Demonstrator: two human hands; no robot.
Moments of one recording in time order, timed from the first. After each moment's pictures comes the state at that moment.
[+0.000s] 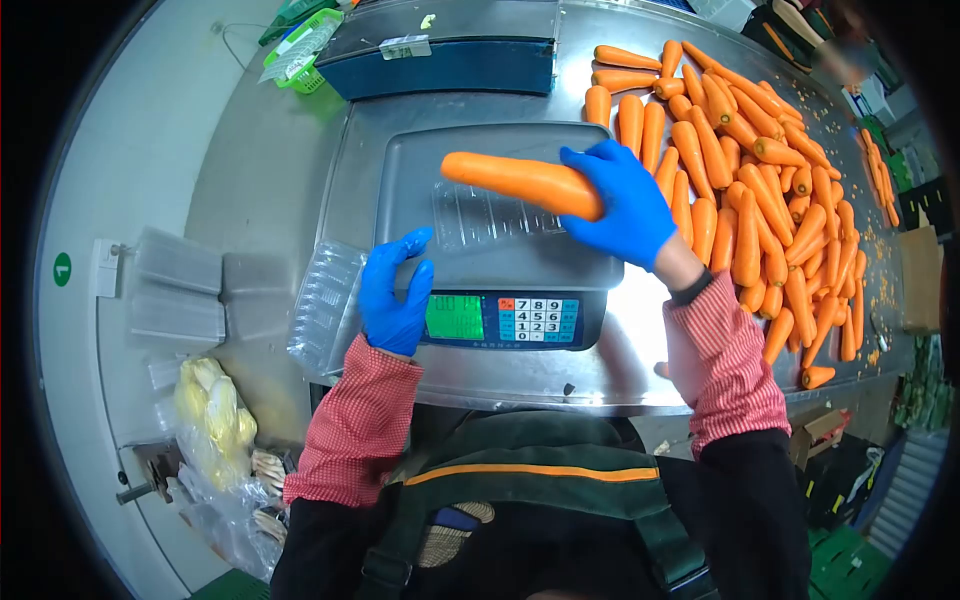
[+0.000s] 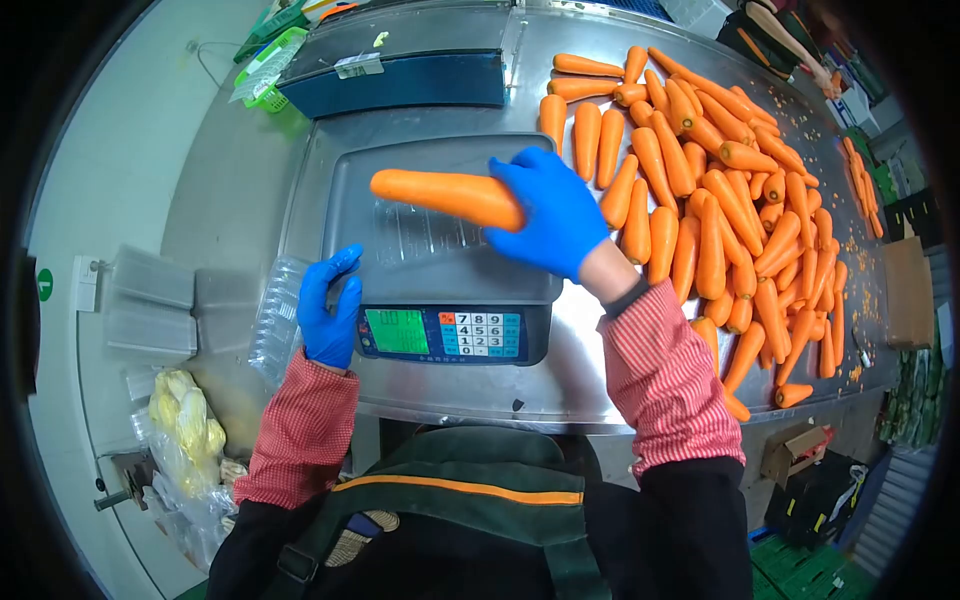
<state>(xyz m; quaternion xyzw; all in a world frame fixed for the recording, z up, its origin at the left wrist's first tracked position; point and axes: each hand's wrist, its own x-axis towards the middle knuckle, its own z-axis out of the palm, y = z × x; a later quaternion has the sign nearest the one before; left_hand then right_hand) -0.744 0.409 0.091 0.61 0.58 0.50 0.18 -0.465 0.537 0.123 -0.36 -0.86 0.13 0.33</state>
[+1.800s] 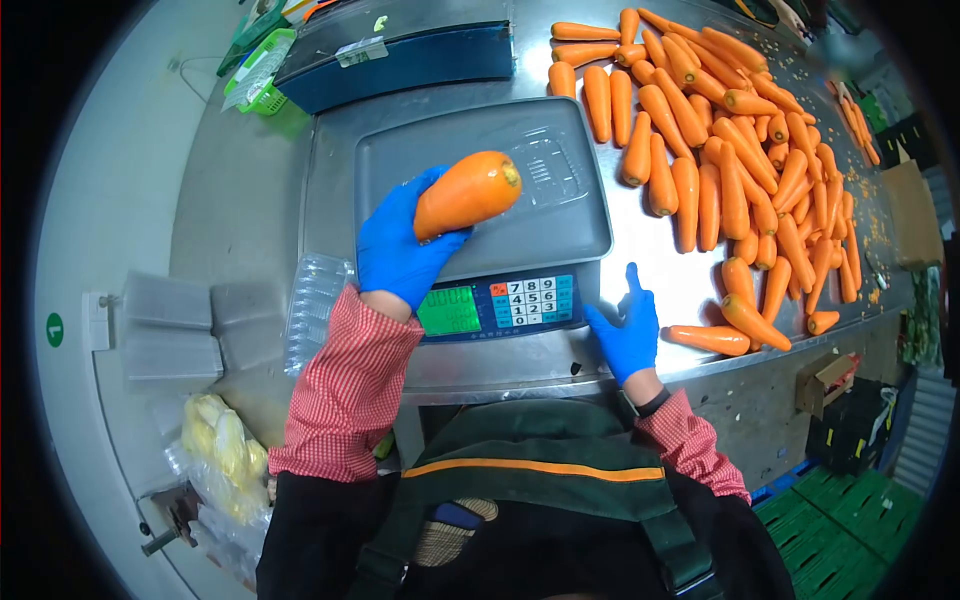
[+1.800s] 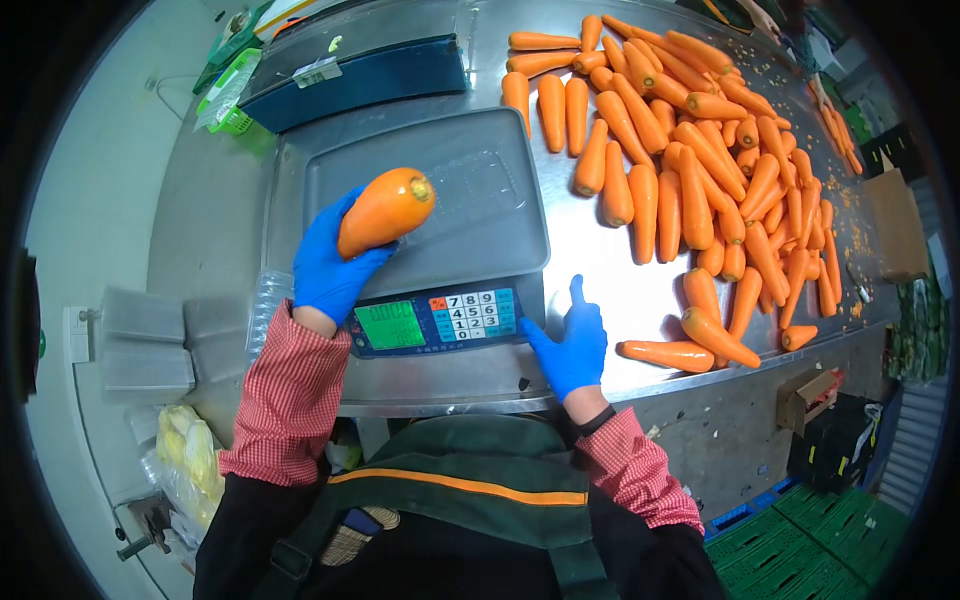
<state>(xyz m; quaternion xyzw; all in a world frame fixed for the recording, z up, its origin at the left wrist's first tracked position) -0.721 0.455 0.126 0.68 0.59 0.37 0.23 -0.448 0.352 0.004 -0.73 -0.59 0.23 0.26</state>
